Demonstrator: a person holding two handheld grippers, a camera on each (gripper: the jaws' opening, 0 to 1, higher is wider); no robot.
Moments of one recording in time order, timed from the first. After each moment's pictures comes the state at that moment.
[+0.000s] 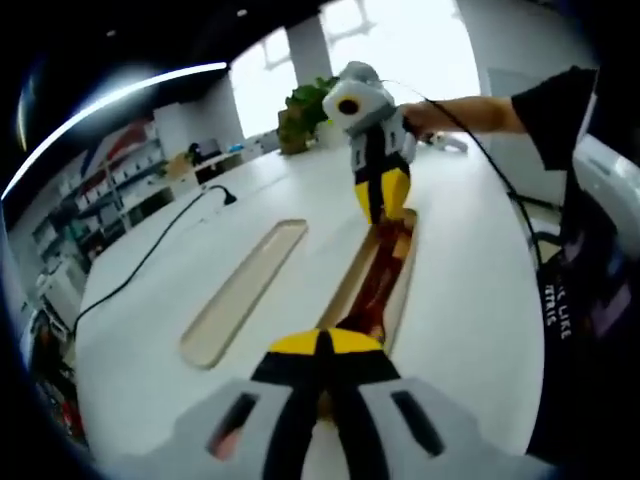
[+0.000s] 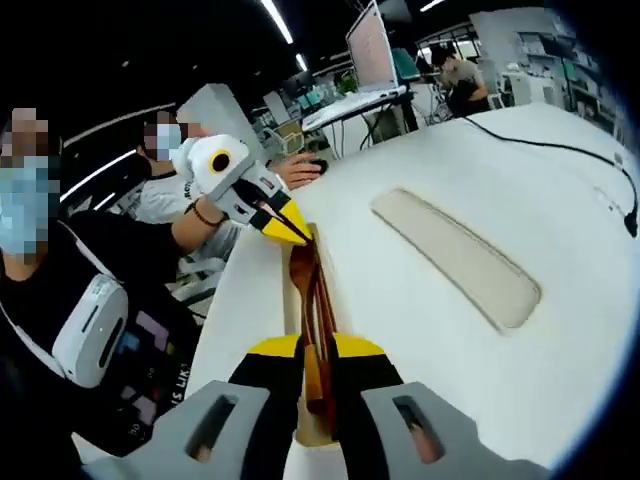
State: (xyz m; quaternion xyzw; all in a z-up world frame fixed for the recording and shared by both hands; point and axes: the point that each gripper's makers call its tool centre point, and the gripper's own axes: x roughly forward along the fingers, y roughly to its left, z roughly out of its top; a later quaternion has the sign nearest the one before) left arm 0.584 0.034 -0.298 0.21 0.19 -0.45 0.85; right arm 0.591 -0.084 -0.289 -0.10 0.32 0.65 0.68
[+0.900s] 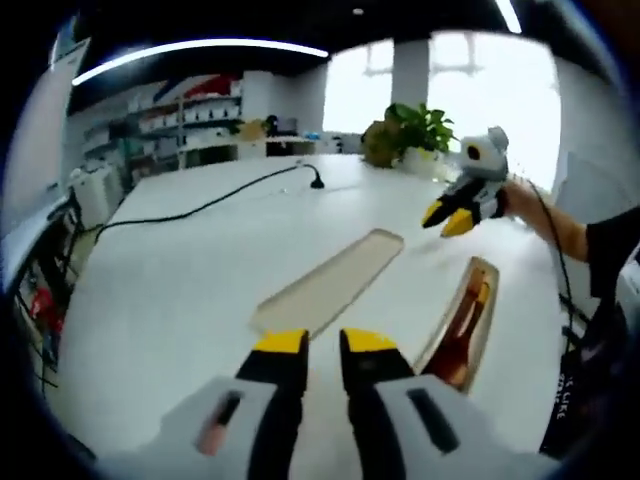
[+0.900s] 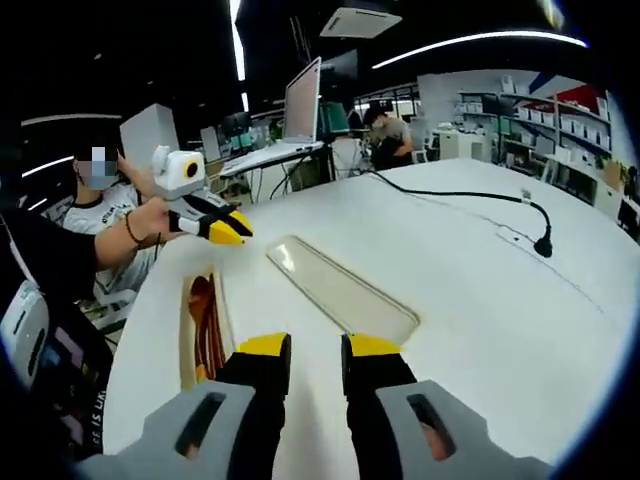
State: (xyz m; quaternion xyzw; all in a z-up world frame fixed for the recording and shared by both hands) left arm 0.657 0.091 -0.296 0.02 0.25 -0.33 0.91; right arm 0.676 -0.116 -0.295 -0.07 0.27 0.51 0.82
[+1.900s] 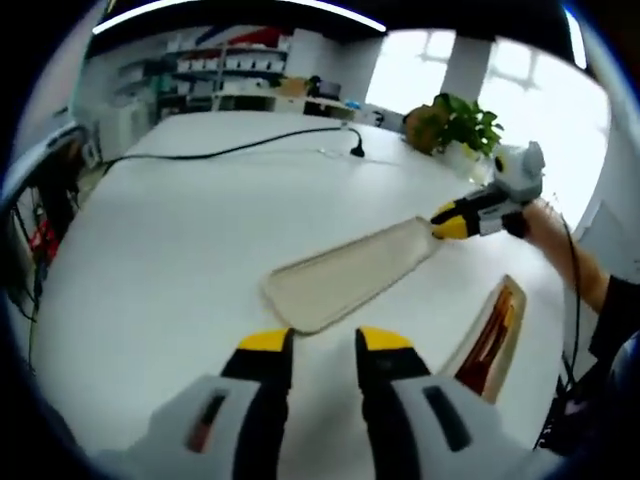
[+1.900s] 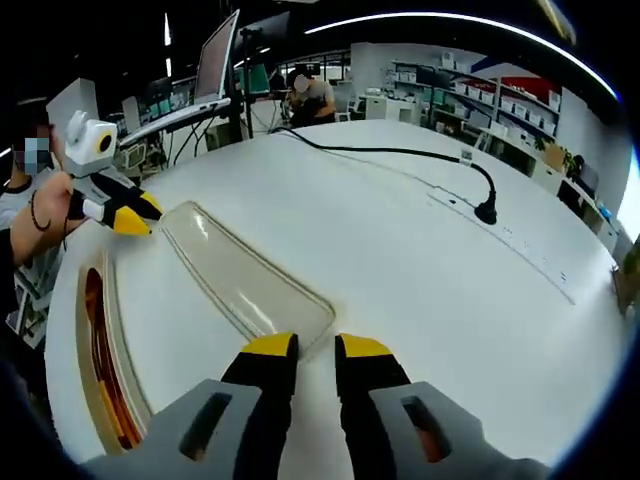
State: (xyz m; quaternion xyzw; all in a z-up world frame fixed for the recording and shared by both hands) left arm 0.666 0.085 -0.327 -0.04 0.34 -0.27 0.90; right arm 0.728 -0.121 -0.339 -0.16 0.34 0.36 0.86
